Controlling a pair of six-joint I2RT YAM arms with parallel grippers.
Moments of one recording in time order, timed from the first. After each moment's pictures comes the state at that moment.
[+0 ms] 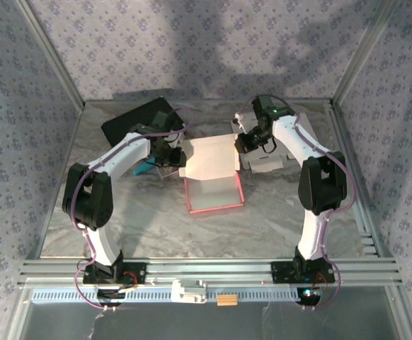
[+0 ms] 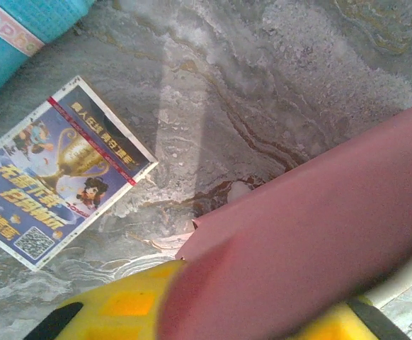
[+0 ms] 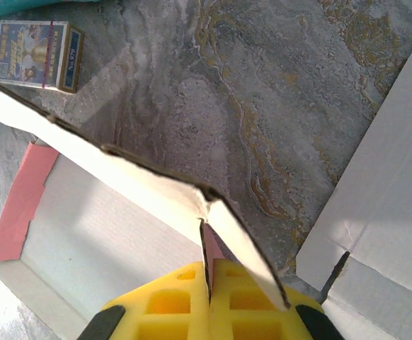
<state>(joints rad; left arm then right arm) -0.44 1.79 1.43 -0.85 0.25 -0.28 0.29 1.94 1.67 -0.94 -0.44 -0.23</state>
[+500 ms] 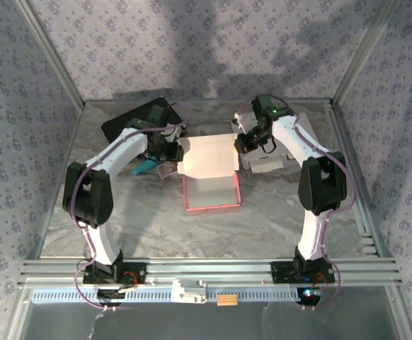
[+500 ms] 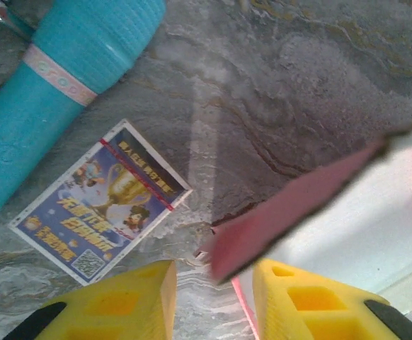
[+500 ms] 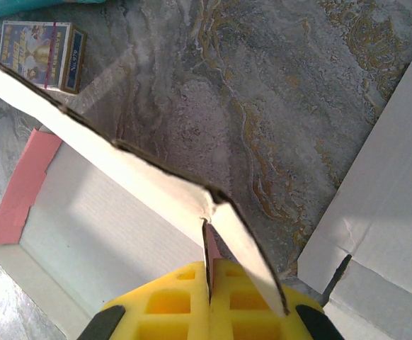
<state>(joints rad) -0.40 1.81 1.49 -0.87 0.22 -0.20 0.29 1.94 1.67 -0.93 -0.44 -0.23</state>
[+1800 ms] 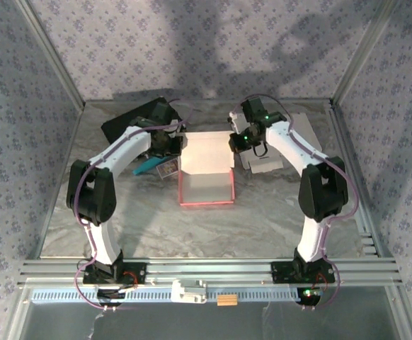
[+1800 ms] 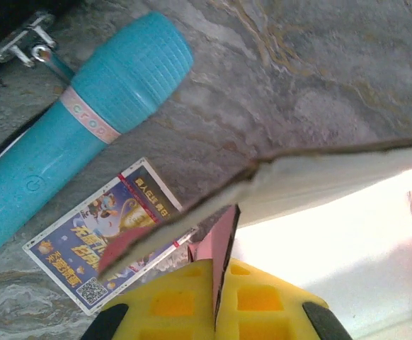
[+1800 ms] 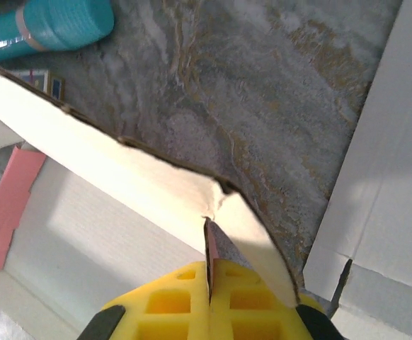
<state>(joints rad) -0.44 1.84 1.54 -0.82 0.12 -0.35 0.39 1.85 1.58 -0.78 -0.24 0.00</state>
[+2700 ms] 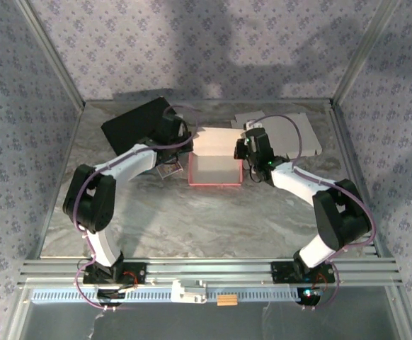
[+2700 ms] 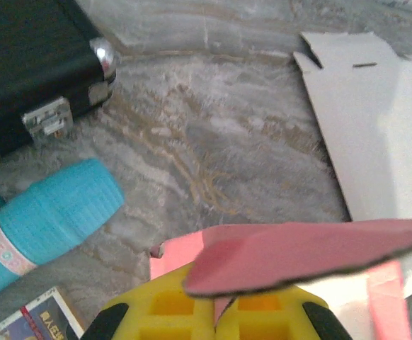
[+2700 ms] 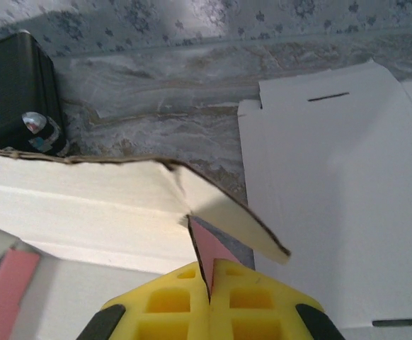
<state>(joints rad) -0.52 1.76 1.22 -0.16 0.01 -0.54 0.48 1.57 0.92 0.14 0.18 0.31</state>
